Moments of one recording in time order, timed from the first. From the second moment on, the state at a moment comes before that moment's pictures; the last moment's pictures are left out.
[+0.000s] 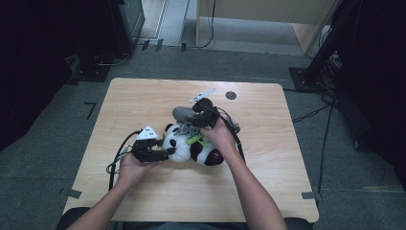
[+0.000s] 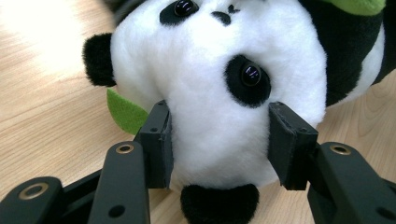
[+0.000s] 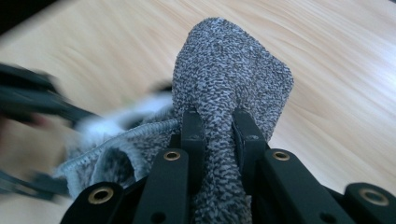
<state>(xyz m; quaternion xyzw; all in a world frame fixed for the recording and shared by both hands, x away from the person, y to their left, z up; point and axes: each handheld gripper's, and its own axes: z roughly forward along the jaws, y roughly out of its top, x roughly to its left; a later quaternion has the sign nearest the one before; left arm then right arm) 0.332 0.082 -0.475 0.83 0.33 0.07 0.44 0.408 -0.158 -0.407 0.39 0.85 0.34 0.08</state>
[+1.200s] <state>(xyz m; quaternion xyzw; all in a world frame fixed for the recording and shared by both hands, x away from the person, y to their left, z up) 0.352 0.069 -0.476 0.82 0.35 0.07 0.45 0.385 -0.237 -0.351 0.40 0.78 0.46 0.13</state>
